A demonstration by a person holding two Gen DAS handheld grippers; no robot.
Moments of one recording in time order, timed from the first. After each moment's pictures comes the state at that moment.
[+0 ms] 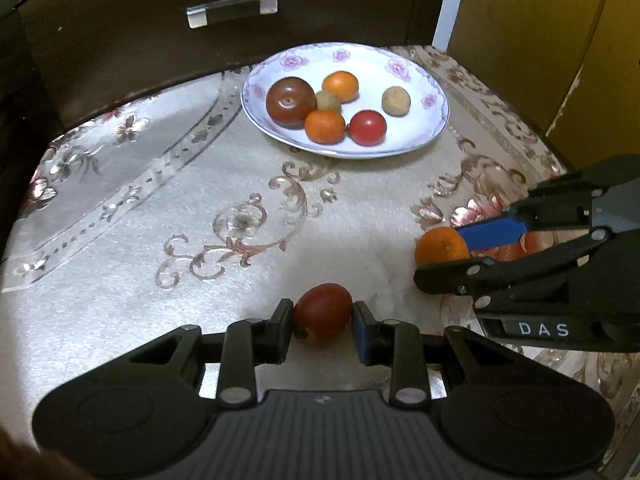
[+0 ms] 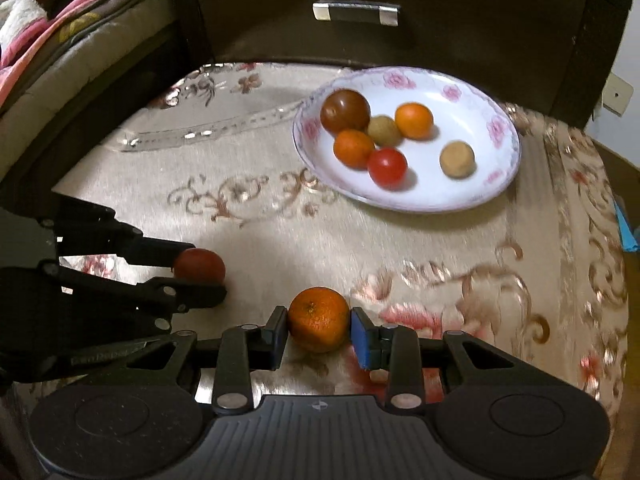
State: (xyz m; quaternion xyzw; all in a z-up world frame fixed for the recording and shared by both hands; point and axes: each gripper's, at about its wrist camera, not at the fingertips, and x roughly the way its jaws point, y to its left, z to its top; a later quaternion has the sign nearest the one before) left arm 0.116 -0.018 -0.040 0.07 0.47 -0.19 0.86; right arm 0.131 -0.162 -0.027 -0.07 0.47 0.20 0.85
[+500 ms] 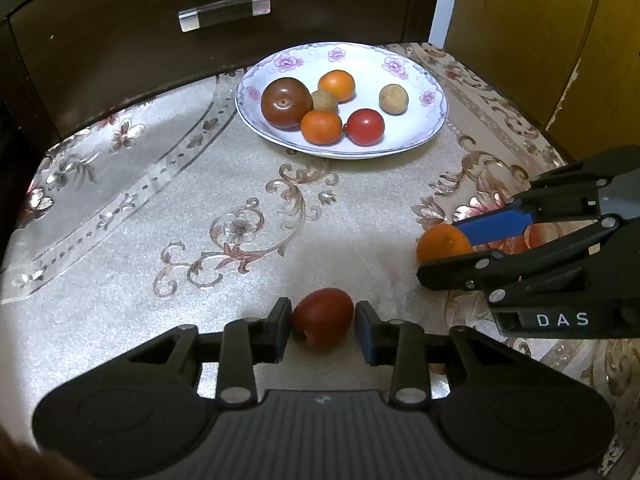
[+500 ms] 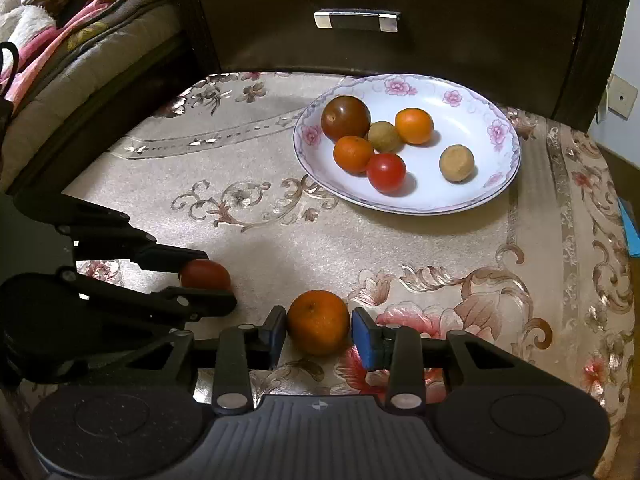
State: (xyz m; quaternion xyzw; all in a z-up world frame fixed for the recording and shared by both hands) left arm 0.119 -0.020 -0.043 0.08 0.46 -0.19 0.86; right arm 0.131 -0.168 -0.026 -0.06 0.46 0.22 0.86
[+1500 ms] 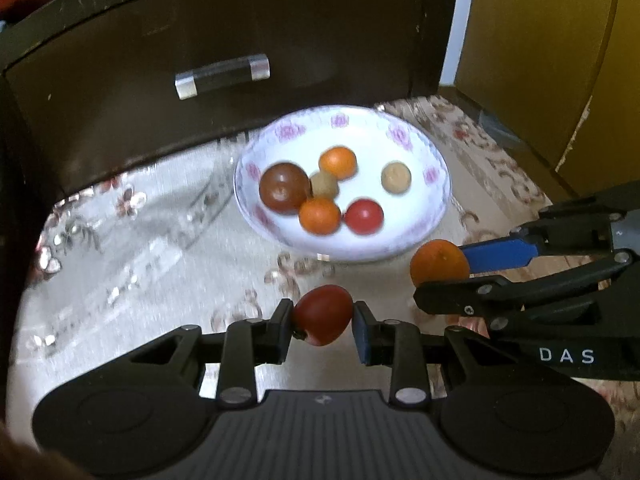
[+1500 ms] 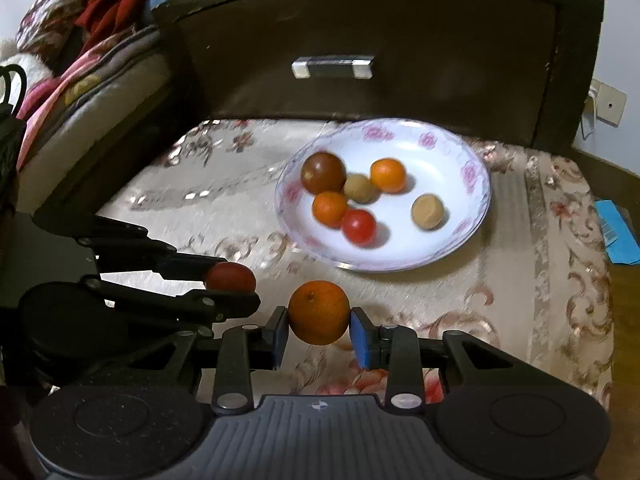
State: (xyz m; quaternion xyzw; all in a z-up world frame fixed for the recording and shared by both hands) left arm 0.149 -0.043 -0.011 0.08 0.42 -0.17 0.89; right arm 0.149 -0.189 0.003 -0.02 0.43 0.21 0.88
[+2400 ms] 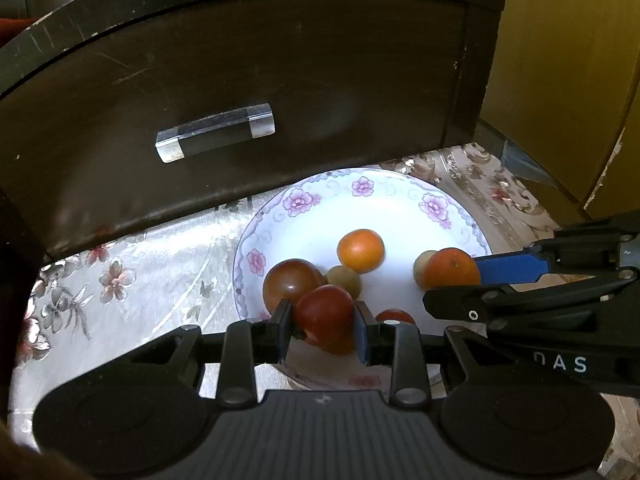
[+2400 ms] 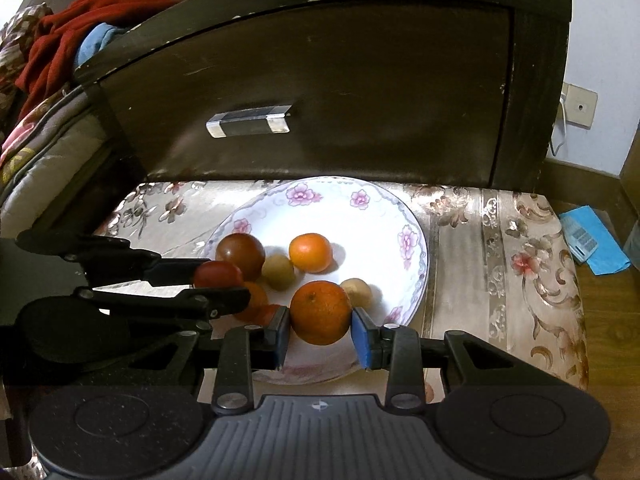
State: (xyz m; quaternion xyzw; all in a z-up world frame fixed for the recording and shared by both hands) left arm 0.216 -0.070 -0.015 0.07 0.39 -0.15 0.90; right arm 0.217 -0.214 -0.001 0.01 0.41 0.17 0.90
